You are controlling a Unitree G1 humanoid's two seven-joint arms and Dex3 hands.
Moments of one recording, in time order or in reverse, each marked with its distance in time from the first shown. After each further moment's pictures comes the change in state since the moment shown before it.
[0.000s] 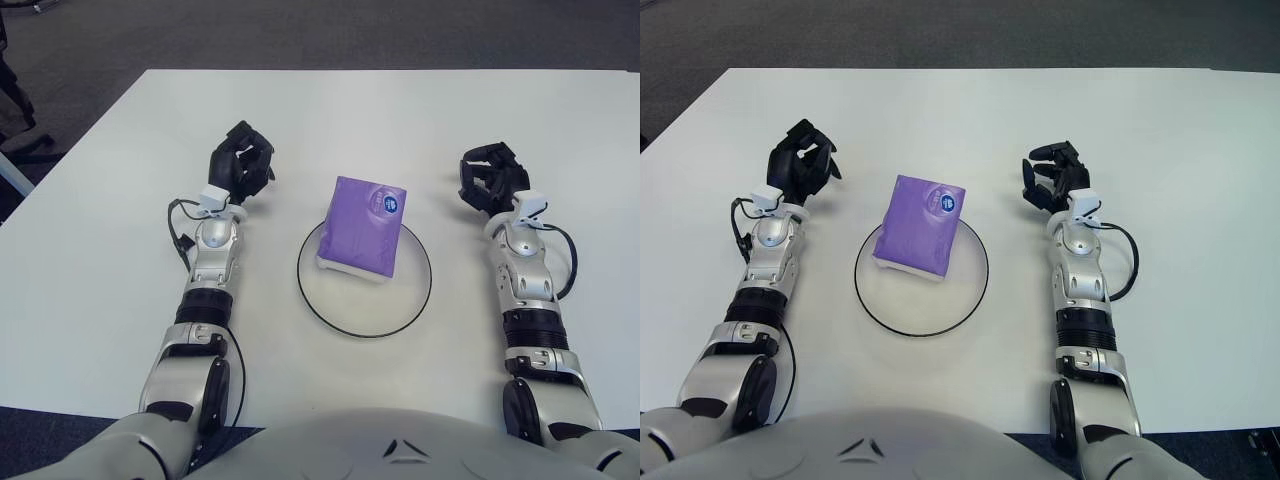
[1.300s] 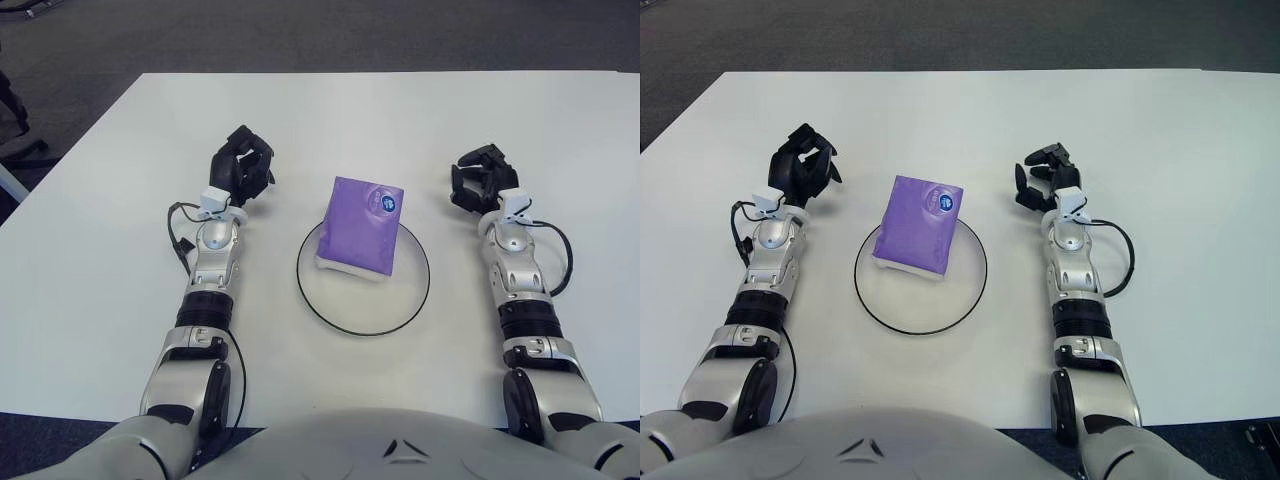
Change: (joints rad) left arm 0.006 -0.005 0.003 0.004 0.000 0.034 0.008; right arm -0.051 -0.018 0.044 0.143 -0.047 -0.073 0.008
